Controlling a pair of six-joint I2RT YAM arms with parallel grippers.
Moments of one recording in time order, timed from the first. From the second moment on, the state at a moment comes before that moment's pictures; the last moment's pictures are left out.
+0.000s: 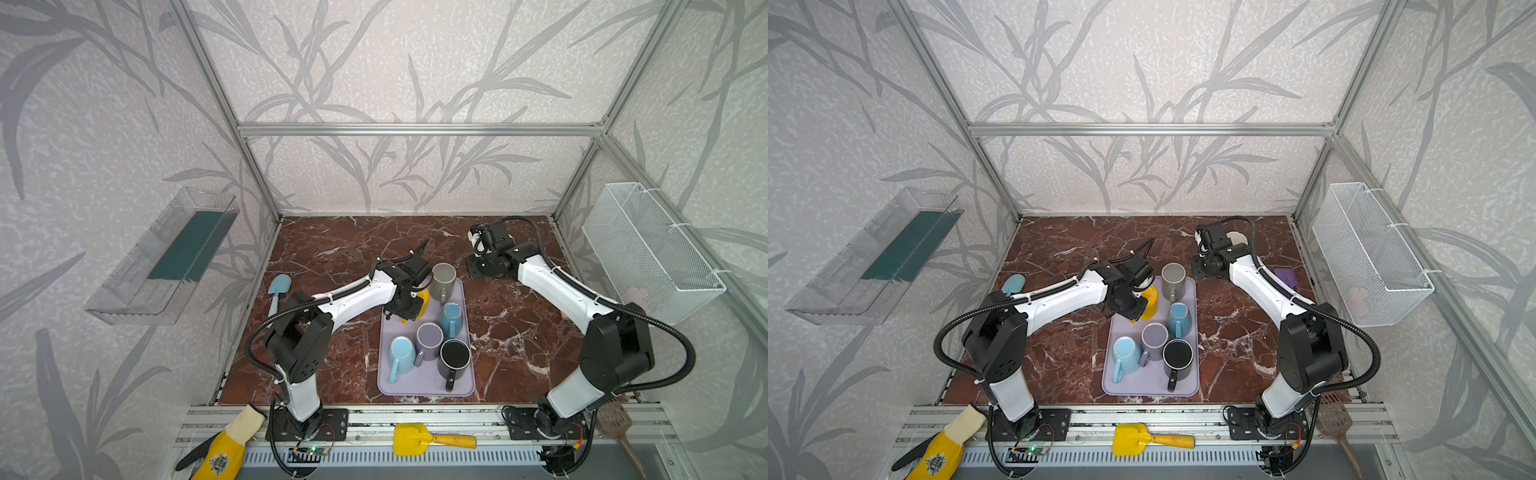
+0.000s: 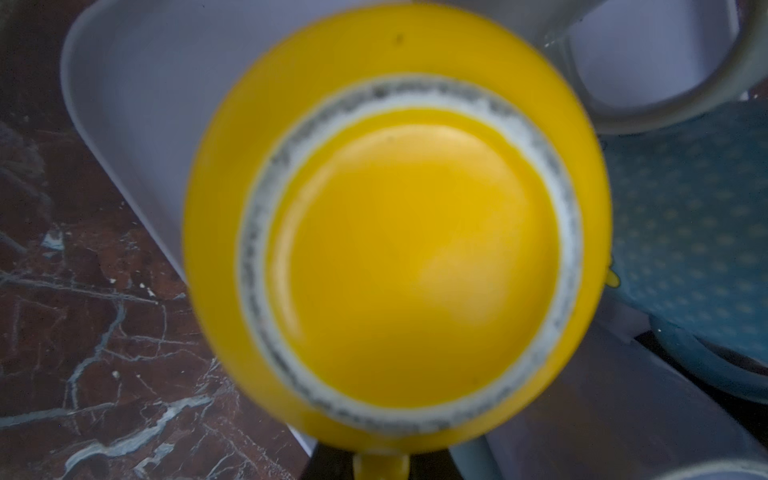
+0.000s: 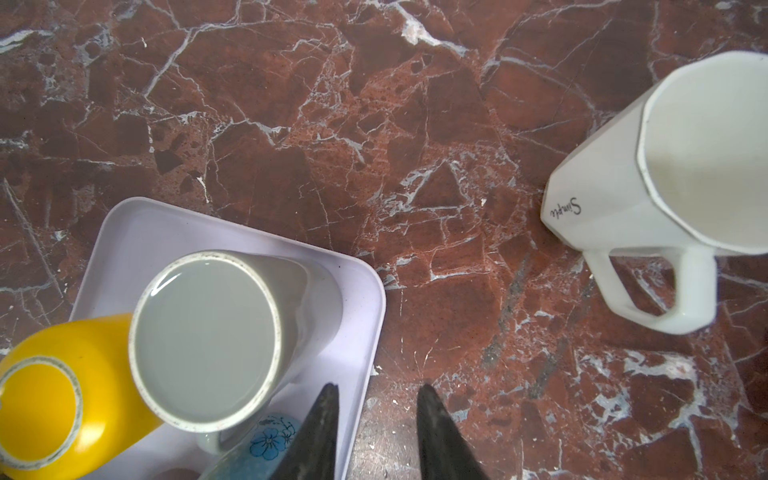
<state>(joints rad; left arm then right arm) -0.73 1.79 1.36 -0.90 -0.03 -0.24 0.38 1.62 1.29 -0.63 -0.01 0.18</state>
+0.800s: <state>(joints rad) -0.62 1.78 1.44 -0.88 0.03 -0.23 0.38 1.53 1.20 -0.54 -0.18 0.25</state>
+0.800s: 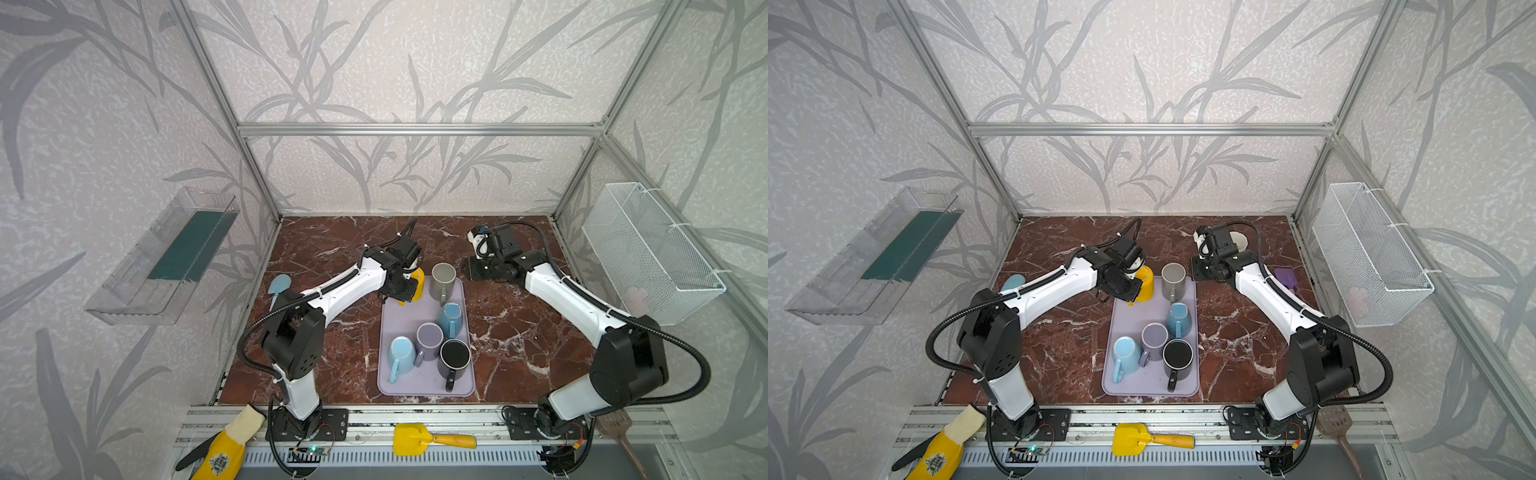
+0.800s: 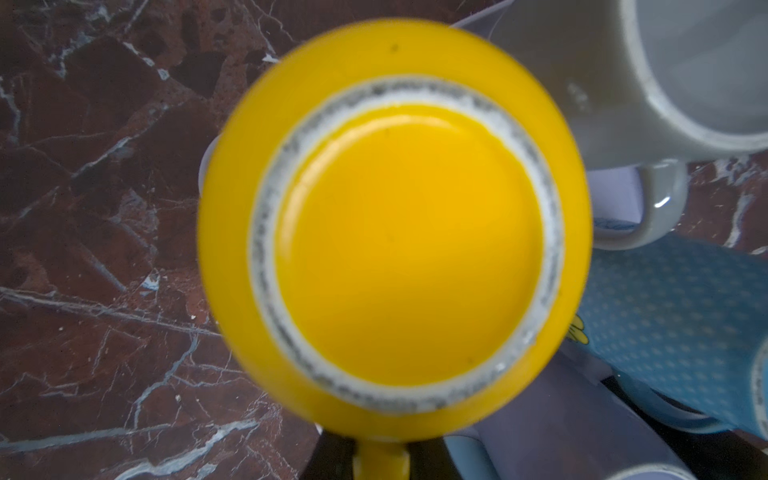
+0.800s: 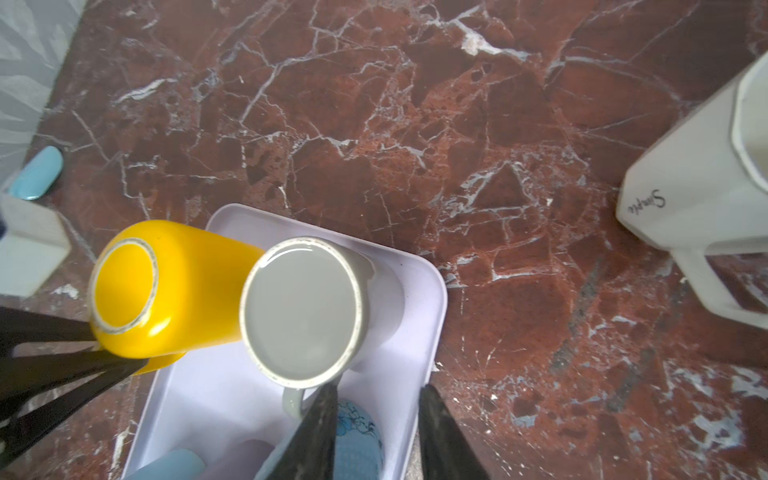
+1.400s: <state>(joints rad) -0.46 1.63 1.41 -0.66 0.36 -0.27 0.38 1.47 1.17 -0.37 -0.46 0.36</state>
